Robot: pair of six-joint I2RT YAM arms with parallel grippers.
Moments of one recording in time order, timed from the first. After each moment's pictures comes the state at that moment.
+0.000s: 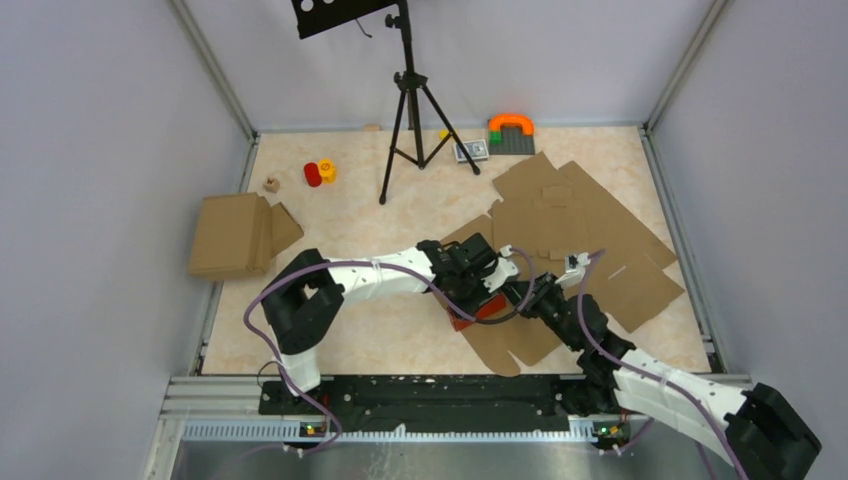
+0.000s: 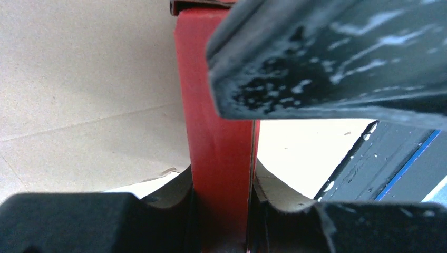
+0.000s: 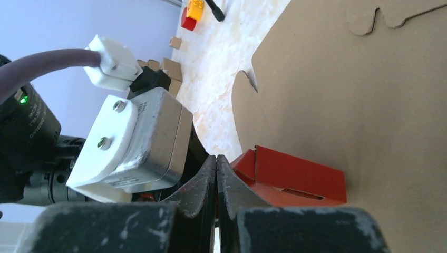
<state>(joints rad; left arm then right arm) -1.03 1.81 1.25 -0.57 0.19 0.02 0.75 0.64 0.01 0.51 0.17 1.05</state>
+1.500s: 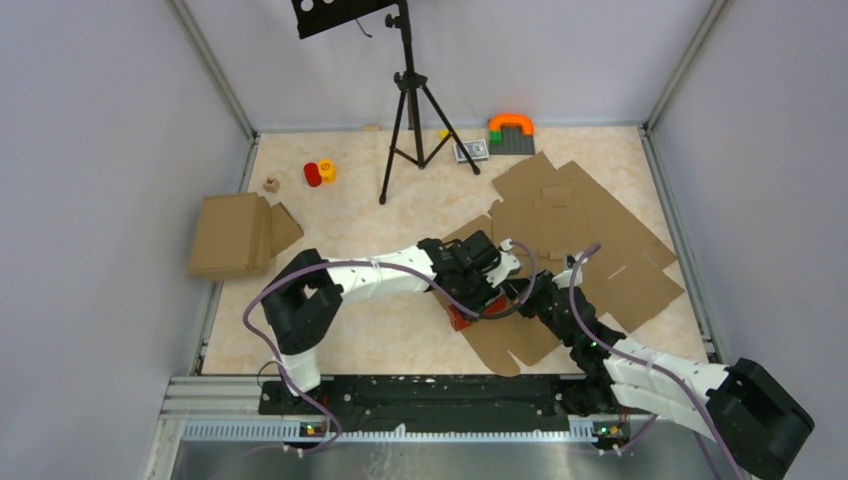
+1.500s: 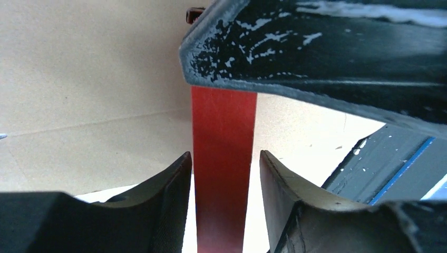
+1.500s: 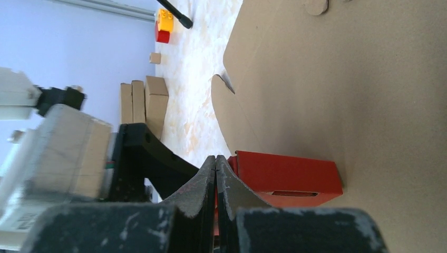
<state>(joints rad) -1.04 1.83 1.28 -0.57 0.16 -0.05 0.75 0.87 0.05 0.53 0.22 1.25</state>
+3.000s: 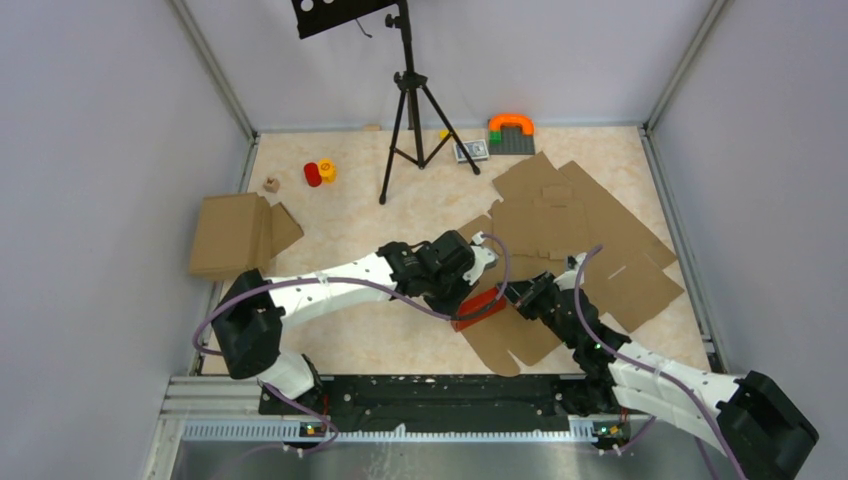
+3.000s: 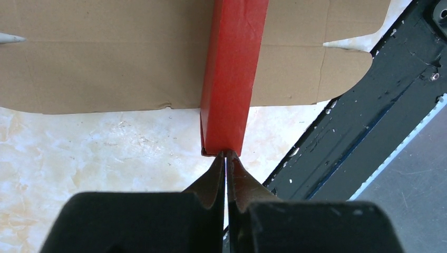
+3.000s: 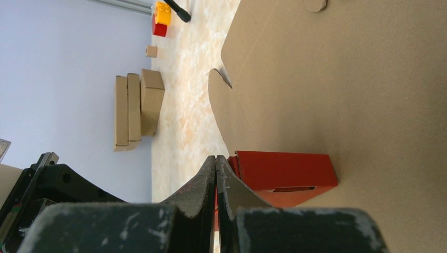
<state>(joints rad) -1.03 1.55 1.14 -0.63 0.14 -0.18 0.75 0.78 0.05 0.44 0.21 1.22</state>
